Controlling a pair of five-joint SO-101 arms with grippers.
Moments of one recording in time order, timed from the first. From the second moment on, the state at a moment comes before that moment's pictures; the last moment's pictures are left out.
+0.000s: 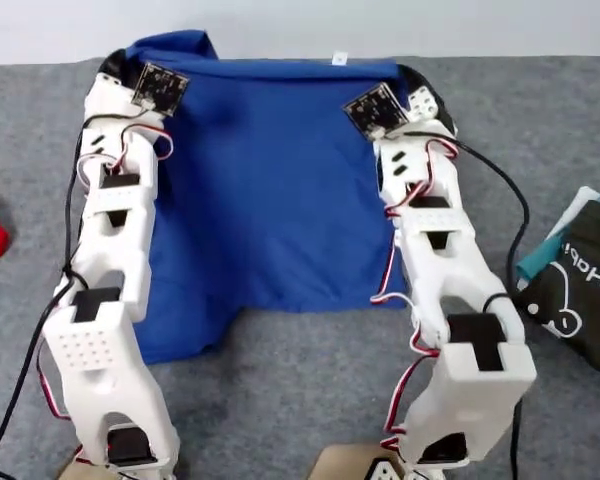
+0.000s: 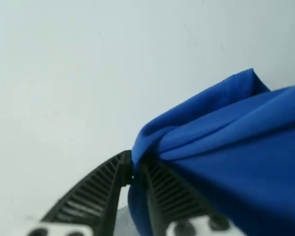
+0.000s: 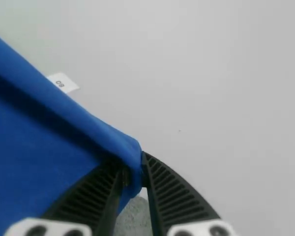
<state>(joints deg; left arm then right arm) -10.7 34.0 -2.8 -15.9 -29.1 -4.7 17.1 17.0 -27.0 37.7</state>
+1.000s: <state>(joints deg) -9.5 28.6 -7.8 37.4 -36.1 -3.0 20.1 12.0 2.6 37.8</state>
